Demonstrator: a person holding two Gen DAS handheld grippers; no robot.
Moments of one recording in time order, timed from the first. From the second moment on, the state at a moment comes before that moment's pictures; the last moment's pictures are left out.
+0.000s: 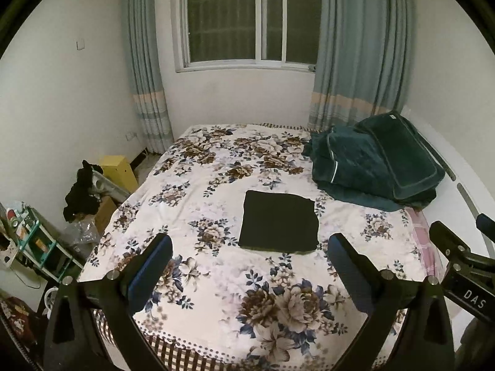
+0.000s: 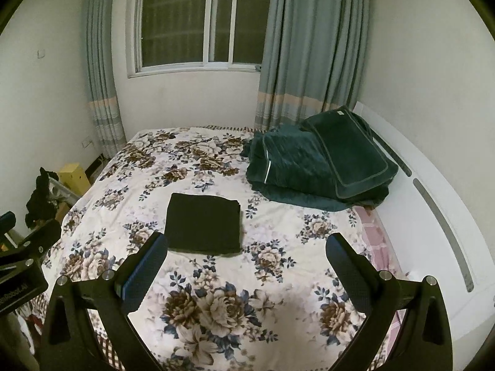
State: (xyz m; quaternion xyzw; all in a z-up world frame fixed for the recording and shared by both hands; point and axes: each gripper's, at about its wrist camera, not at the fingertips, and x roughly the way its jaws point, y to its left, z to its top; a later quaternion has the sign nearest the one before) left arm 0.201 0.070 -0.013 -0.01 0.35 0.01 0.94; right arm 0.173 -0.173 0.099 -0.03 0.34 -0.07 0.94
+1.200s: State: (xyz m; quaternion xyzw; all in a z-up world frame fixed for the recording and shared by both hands) left arm 0.200 0.071 -0.009 -0.01 0.34 0.01 0.94; right arm 0.173 -0.172 0.100 -0.02 0.34 -0.06 0.94
